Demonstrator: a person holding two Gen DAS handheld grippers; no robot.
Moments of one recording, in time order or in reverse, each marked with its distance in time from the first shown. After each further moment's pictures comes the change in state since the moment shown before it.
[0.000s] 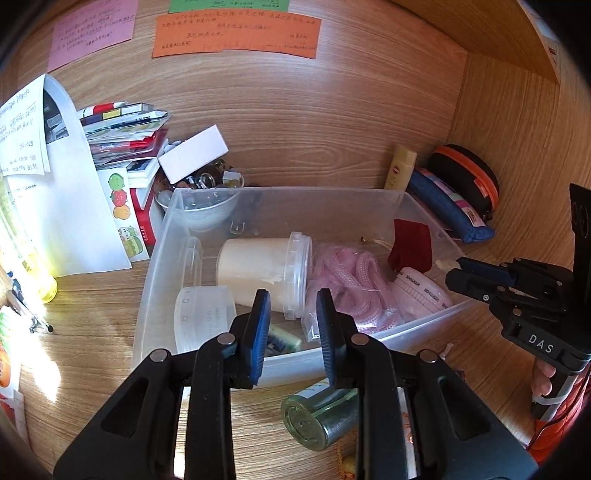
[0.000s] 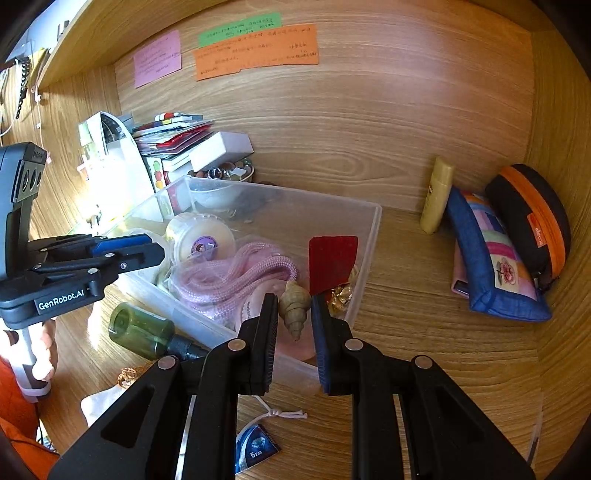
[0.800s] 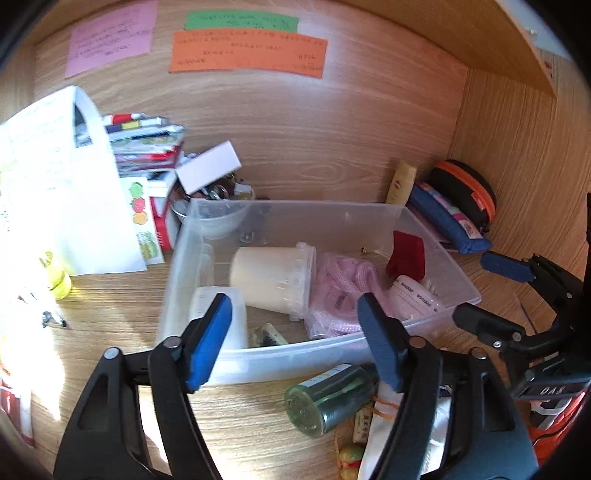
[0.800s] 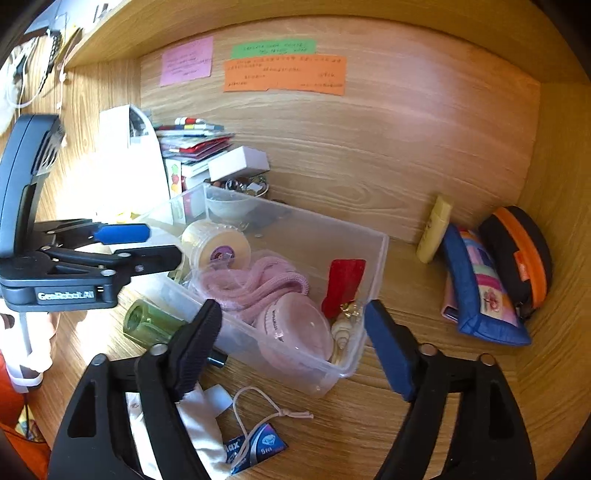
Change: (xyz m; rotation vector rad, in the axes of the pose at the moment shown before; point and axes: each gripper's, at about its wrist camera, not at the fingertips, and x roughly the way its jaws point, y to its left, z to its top) left arm -0.027 0.002 -0.001 -0.026 -0.062 0.028; right arm -0.021 0.023 0.000 -0.099 -0.074 -0.045
